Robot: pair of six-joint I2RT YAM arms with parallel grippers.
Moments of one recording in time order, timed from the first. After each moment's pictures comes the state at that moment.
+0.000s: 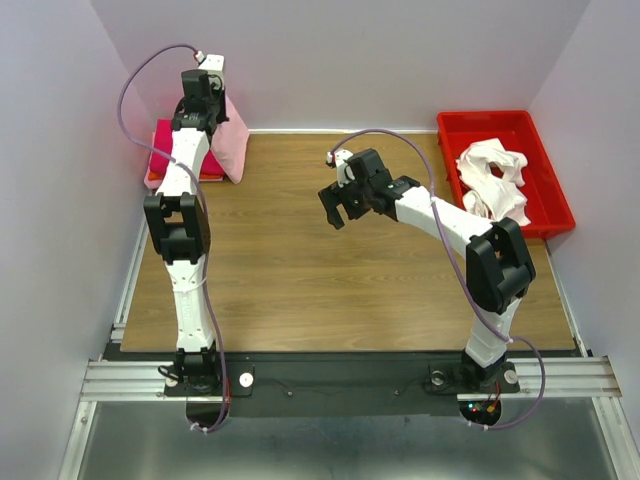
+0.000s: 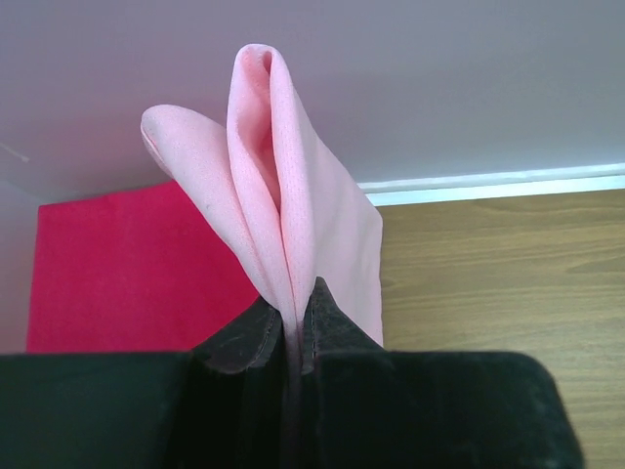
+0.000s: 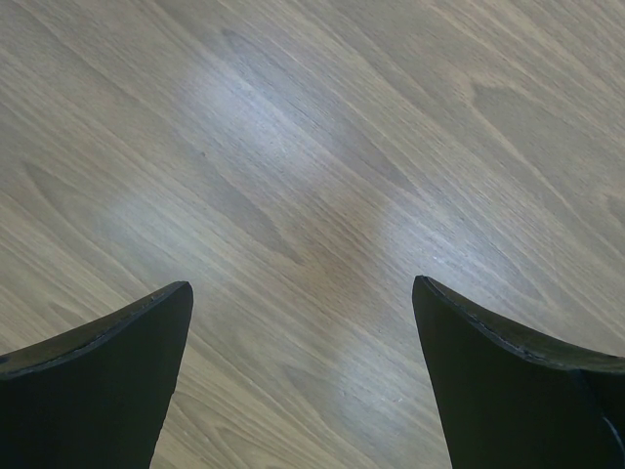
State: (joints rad) left arm 0.00 2.32 2.29 -0.34 0.01 0.10; right arm 0.60 1.86 1.49 -0.40 -0.11 -0.03
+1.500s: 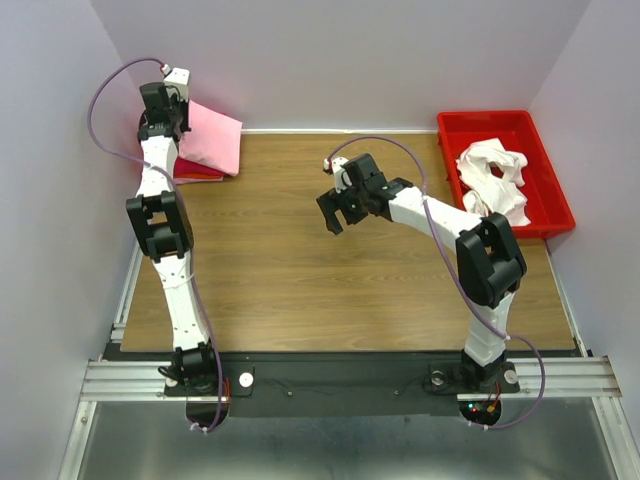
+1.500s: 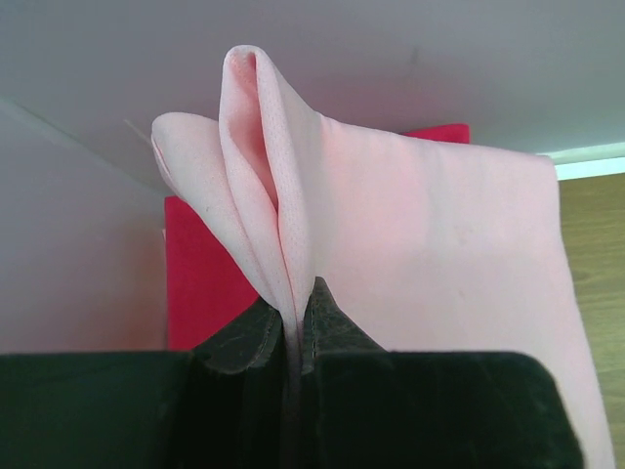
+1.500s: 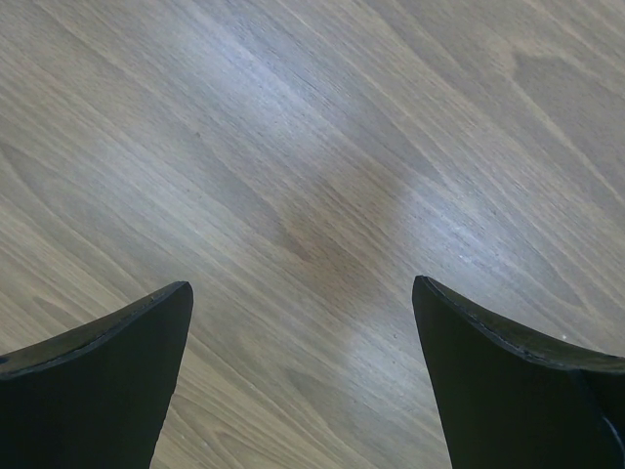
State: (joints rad) left arm 0.19 2.46 2.38 -0.29 0.15 0.27; right arm 0.60 1.92 1.50 -0.41 -0.13 -0.03
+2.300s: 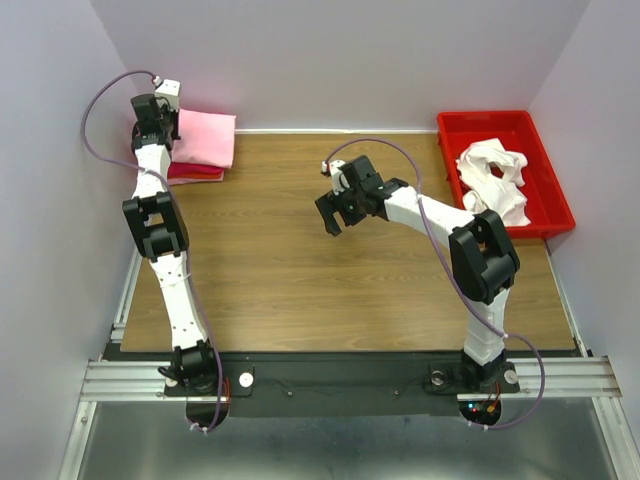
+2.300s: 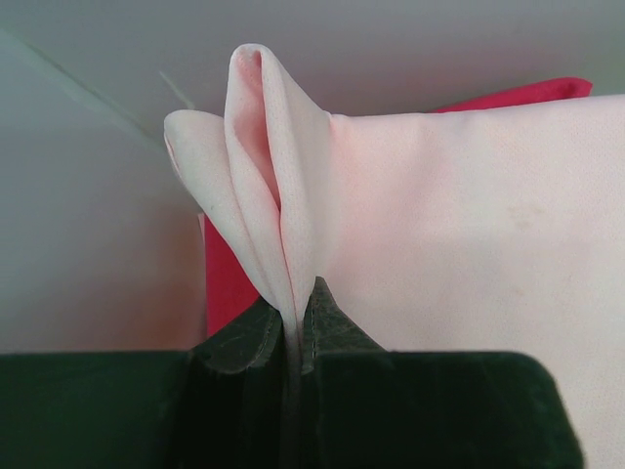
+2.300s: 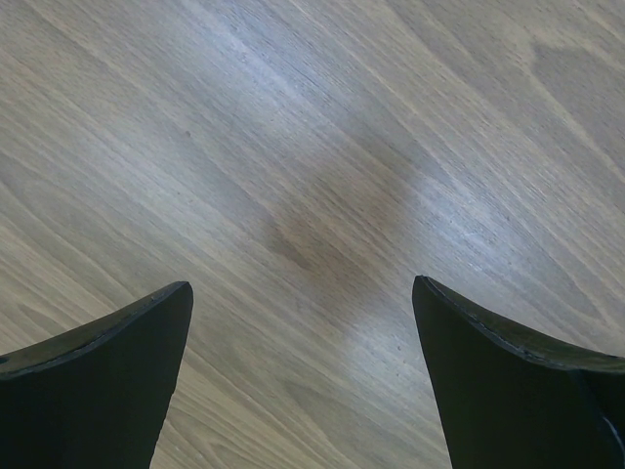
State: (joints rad) left arm 0.26 2.56 2.40 -0.20 0.16 0.33; right arm 0.60 1.97 1.52 -0.42 -0.14 -0.03
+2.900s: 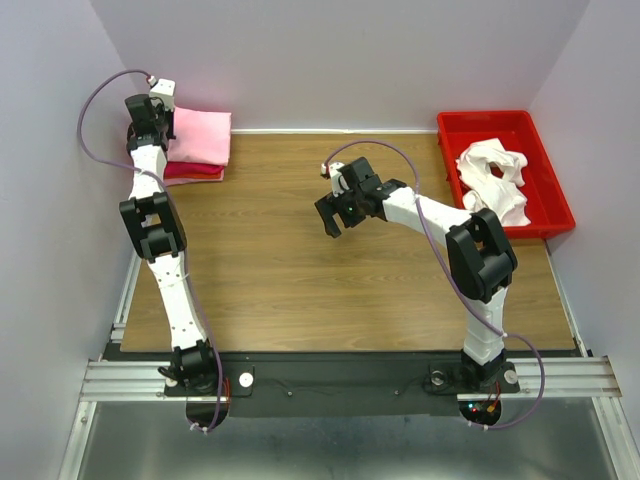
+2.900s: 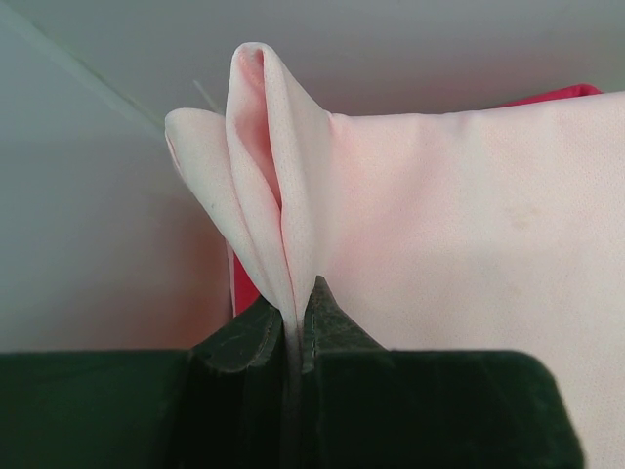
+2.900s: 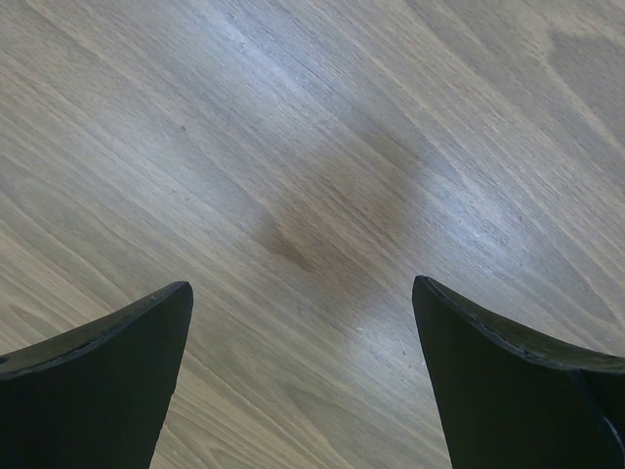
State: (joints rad) left arm 0.28 2.56 2.40 -0.17 0.18 0.34; right arm 0.60 1.99 1.52 -0.42 -0.14 -0.02
